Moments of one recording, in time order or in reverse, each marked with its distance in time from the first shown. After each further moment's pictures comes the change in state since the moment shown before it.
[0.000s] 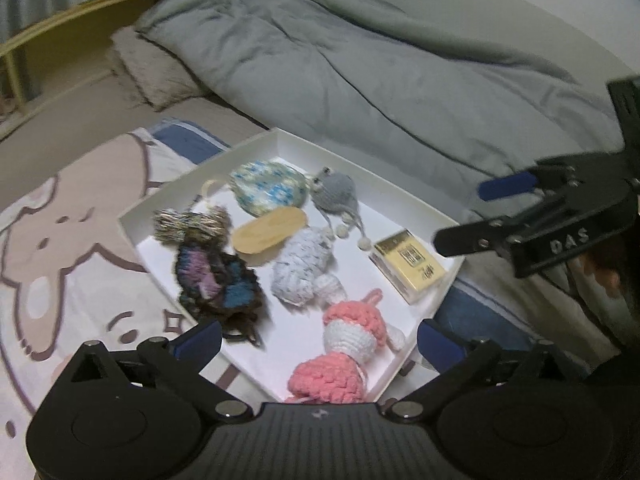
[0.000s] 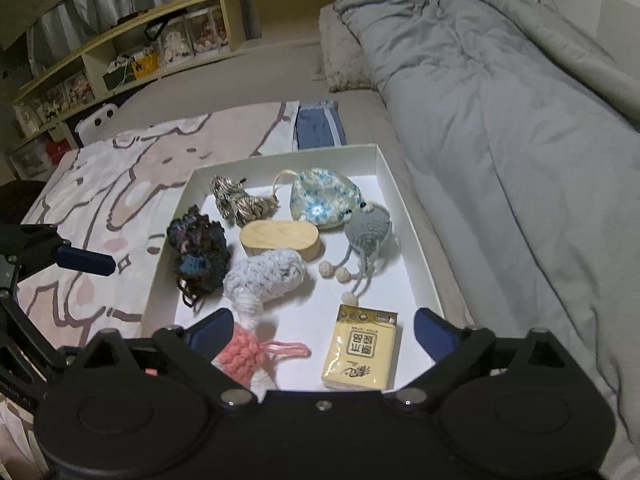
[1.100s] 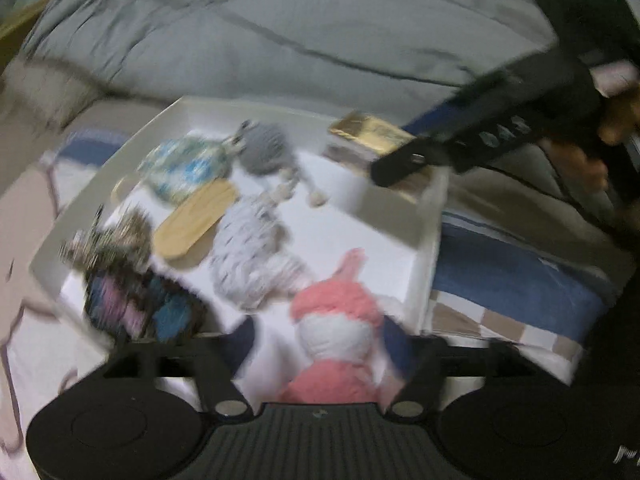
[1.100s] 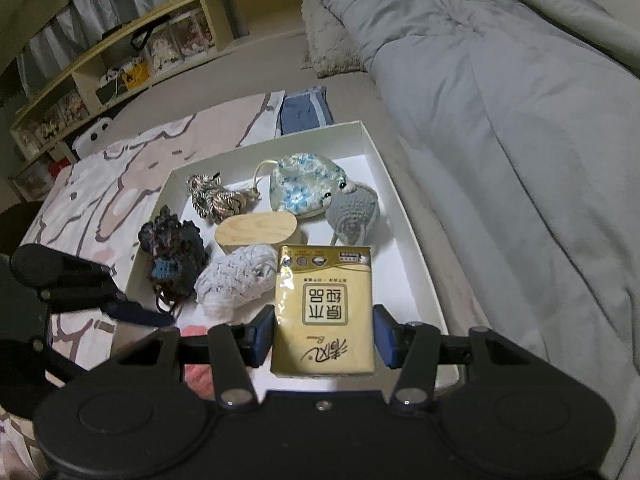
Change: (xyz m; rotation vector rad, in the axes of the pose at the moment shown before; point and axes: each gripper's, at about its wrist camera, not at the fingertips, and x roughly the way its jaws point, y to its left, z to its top) left arm 0.079 -0.009 -0.003 0.267 0.138 -0.134; right arm 0.050 -0.036 -0.008 0.061 0.049 0.056
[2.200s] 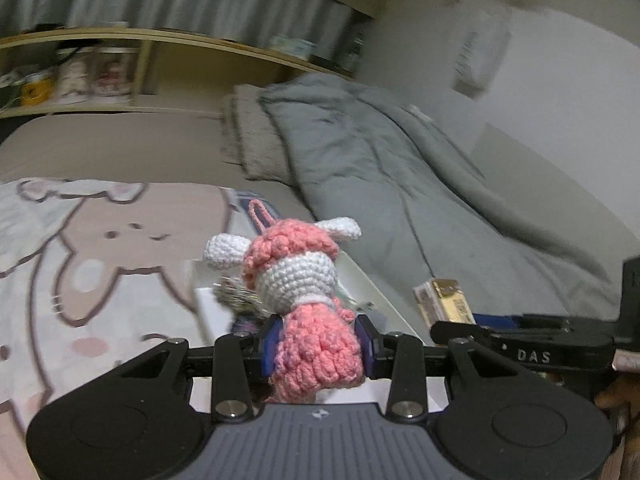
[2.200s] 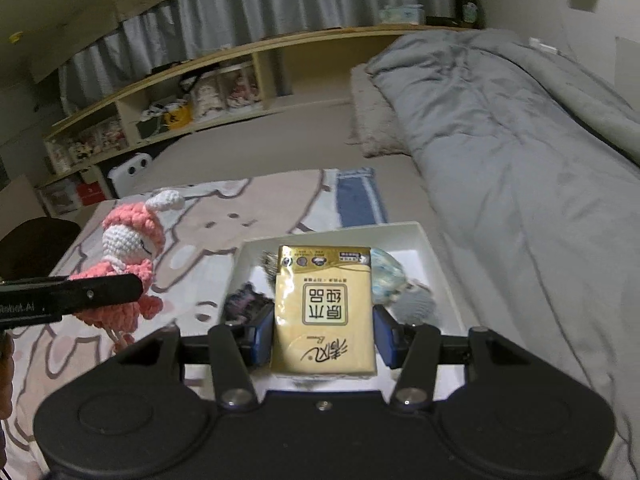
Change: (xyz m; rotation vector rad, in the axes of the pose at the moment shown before) left arm -0.138 0.004 -0.022 -0.637 -0.498 0.204; right arm -0.067 0.059 0.032 -0.068 -0.189 0.018
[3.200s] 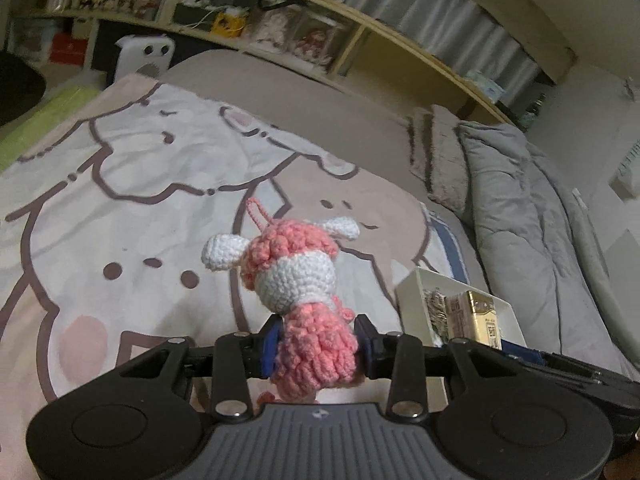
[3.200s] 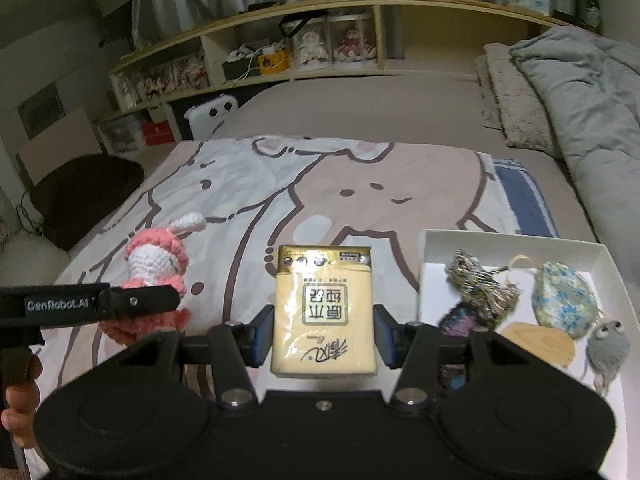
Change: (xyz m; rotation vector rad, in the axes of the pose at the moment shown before) left arm -0.068 0.173 -0.027 -0.409 -0.025 0.314; right arm 0.091 0.184 0.010 -0.163 0.087 0.166
